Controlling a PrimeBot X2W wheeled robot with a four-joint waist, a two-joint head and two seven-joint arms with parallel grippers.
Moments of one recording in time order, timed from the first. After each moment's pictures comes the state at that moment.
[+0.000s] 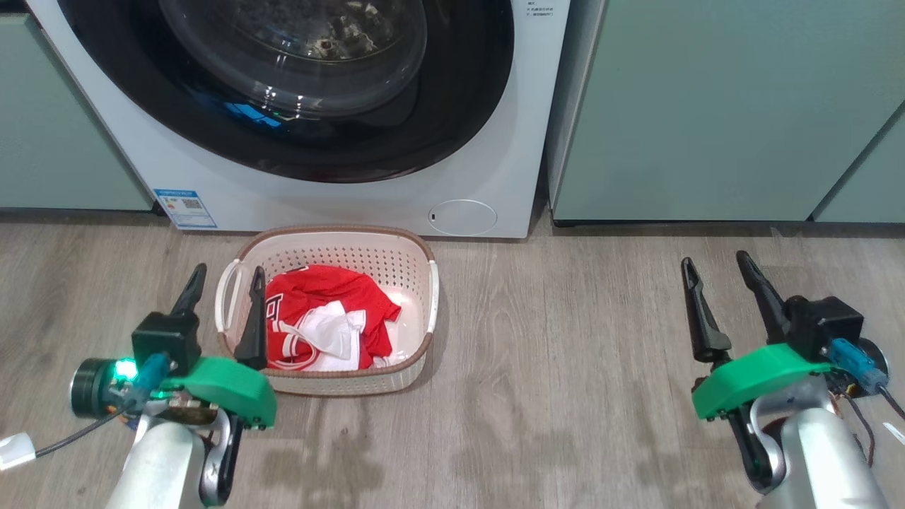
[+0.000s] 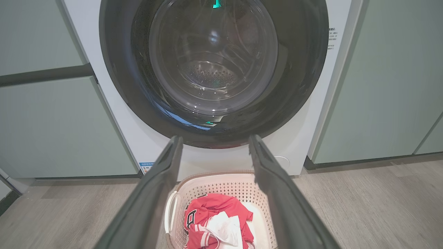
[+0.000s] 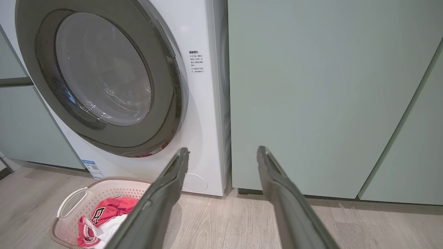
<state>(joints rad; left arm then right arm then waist) -0.18 0.19 -0.18 0.28 -0.22 0.07 -0.23 -0.13 -0.05 -0.07 0.25 0.12 0.13 -0.16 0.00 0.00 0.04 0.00</state>
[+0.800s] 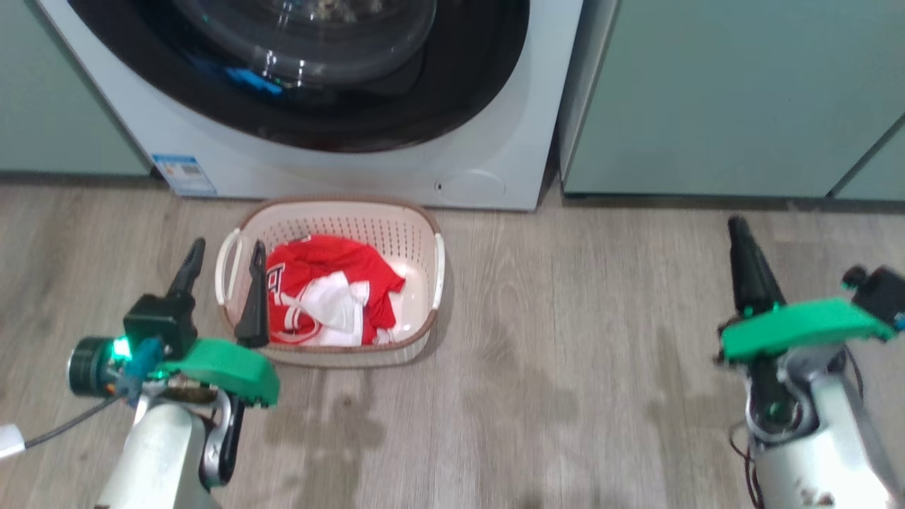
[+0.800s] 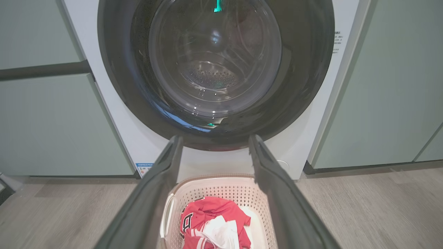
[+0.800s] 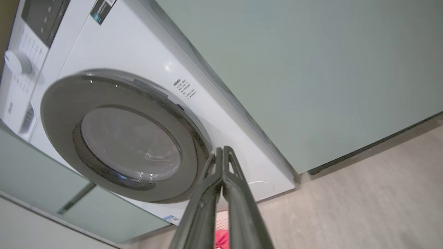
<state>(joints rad) -0.21 0.19 -0.19 0.25 -0.25 0.08 -0.24 -0.23 -0.05 -0.07 0.32 0.73 0.13 -0.09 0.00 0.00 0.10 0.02</state>
